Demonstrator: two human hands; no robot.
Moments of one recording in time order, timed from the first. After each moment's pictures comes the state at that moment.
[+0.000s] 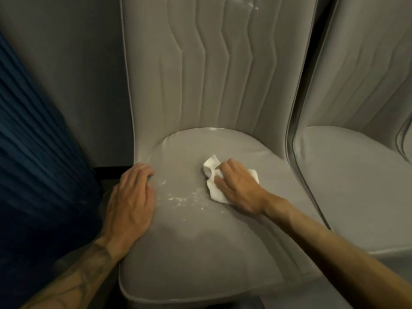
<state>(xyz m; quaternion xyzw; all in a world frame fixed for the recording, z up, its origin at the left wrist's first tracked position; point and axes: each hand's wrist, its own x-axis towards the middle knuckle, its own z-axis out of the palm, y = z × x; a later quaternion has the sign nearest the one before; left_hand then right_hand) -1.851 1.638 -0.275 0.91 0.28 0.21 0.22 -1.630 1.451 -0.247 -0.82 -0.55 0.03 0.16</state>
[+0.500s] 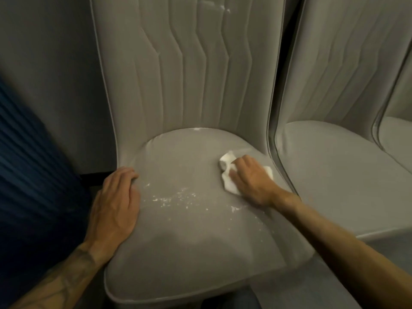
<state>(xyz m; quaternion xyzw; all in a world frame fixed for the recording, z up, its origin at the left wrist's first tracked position) -1.851 1.636 -0.276 0.91 0.28 0.21 0.23 -1.592 1.398 -0.240 -0.87 -0.48 0.00 0.12</state>
